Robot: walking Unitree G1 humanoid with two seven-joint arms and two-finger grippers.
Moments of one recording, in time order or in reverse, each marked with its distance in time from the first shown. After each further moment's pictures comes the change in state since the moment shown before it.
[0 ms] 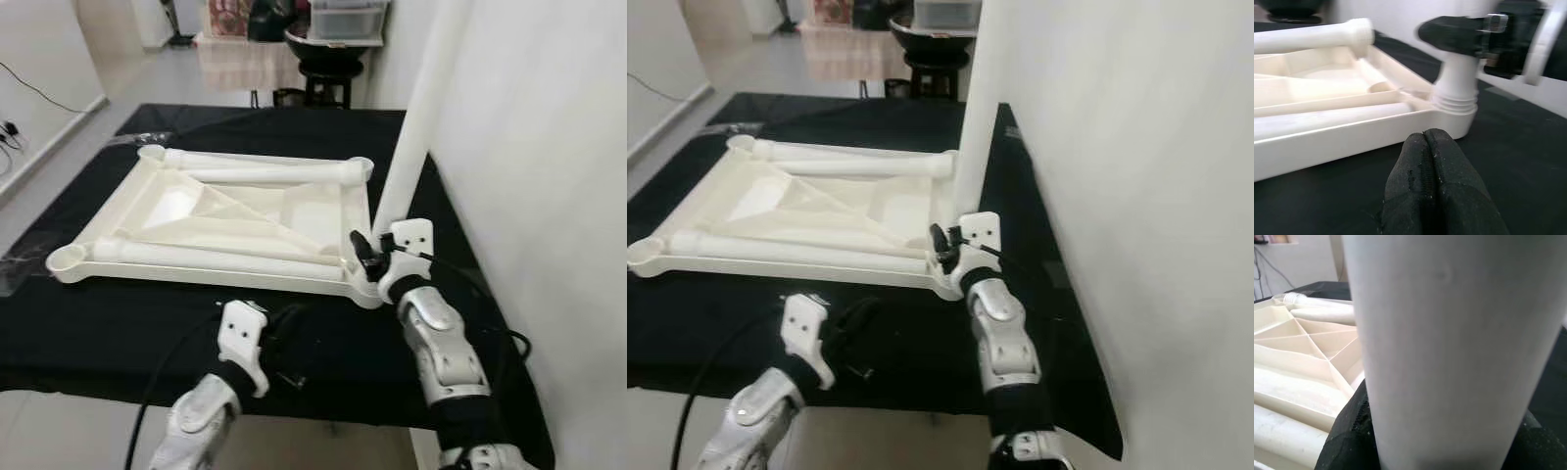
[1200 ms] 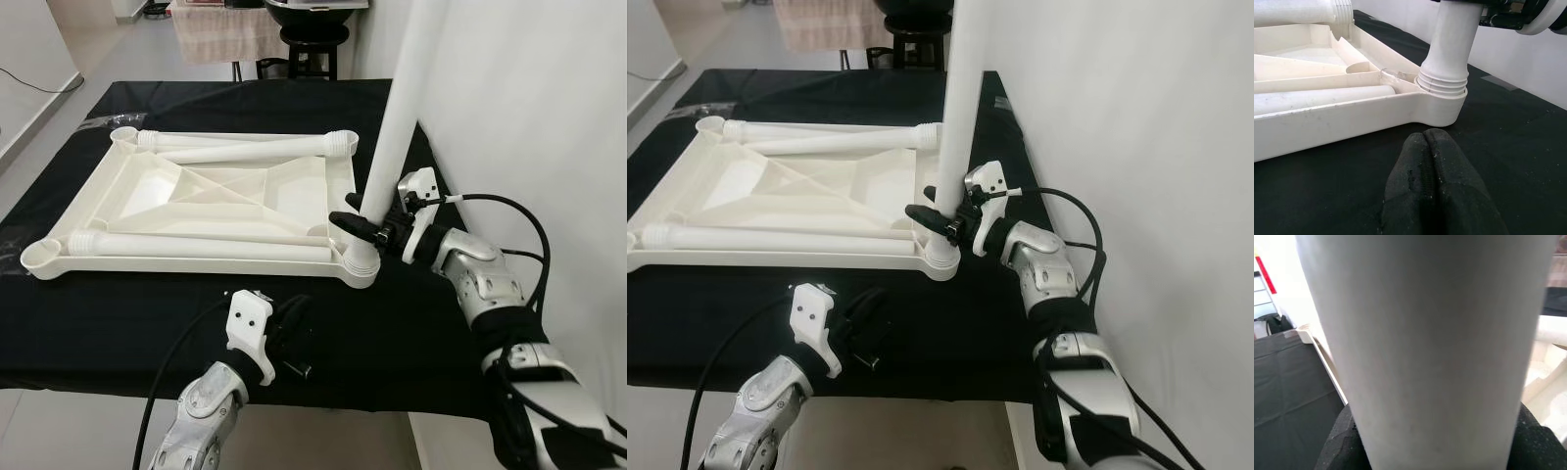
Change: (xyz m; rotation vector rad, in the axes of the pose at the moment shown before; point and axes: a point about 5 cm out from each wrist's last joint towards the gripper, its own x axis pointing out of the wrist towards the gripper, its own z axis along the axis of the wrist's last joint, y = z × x) left arm 0.005 -0.001 -0.003 -0.015 0.011 -0.005; right arm 0.018 -0.040 0.042 0.040 -0.078 0.677
